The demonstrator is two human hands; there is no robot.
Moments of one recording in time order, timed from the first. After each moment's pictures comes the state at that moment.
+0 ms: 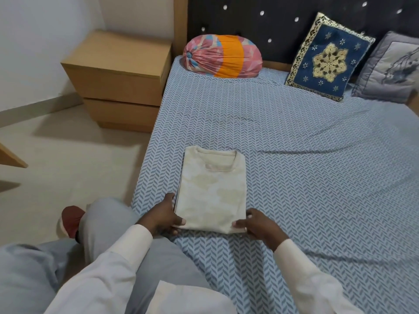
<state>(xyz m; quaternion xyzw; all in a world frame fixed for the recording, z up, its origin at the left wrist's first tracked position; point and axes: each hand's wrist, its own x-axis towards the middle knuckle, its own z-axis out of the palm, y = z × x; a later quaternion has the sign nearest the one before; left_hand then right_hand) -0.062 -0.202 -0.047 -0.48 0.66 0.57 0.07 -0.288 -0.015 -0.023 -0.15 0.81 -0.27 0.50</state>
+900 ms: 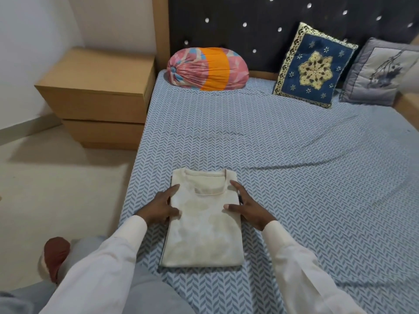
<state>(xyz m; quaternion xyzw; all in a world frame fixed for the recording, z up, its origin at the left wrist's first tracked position) -0.132 -0.296 -0.048 -0.40 0.73 0.55 0.06 -0.373 -0.097 -0.041 -0.26 0.69 -0.44 0.52</state>
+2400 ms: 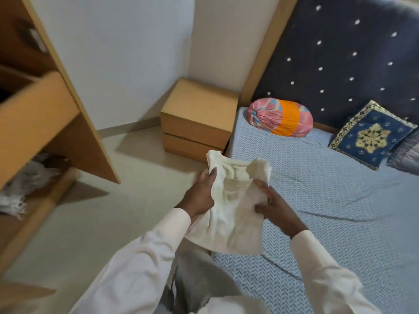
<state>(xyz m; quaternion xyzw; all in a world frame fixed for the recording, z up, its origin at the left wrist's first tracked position) 0.099 -0.394 0.263 -0.40 0.80 0.45 -0.05 -0.124 -0.262 0.259 -0.35 0.72 -0.39 0.46</state>
